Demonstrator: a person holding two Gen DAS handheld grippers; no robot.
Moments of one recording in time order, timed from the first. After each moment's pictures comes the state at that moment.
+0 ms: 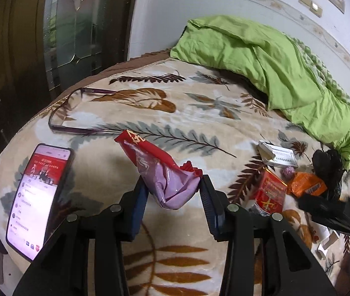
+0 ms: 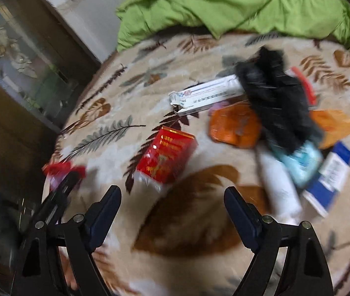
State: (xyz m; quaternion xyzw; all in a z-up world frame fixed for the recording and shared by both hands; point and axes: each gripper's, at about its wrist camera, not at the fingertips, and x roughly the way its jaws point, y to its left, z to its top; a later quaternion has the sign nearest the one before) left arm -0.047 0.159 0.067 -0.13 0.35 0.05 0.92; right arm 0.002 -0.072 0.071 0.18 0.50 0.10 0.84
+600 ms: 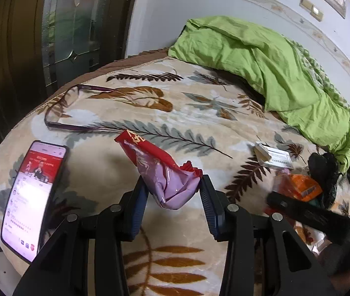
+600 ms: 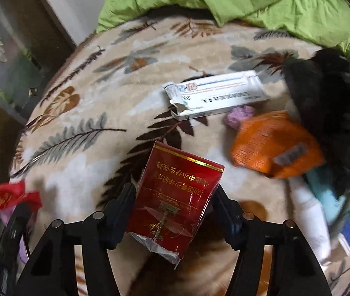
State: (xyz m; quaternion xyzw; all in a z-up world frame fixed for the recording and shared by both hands) left arm -0.047 0.156 0.066 -0.14 0.36 0.04 0.92; right arm 0.027 -0.047 0.055 0.10 0.50 0.07 0.86
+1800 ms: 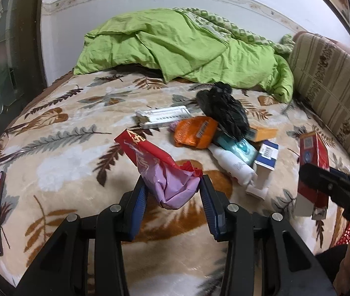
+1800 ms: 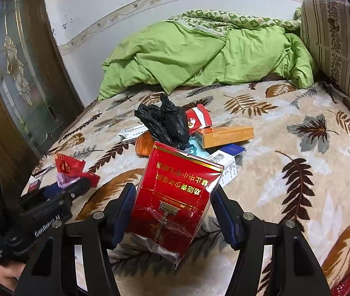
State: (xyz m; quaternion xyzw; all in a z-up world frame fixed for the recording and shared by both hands) left arm -0.112 0.001 0.072 0.01 0.34 -0.15 0.93; right arm -0.151 -0.180 0.097 0.14 0.33 0.02 0.93
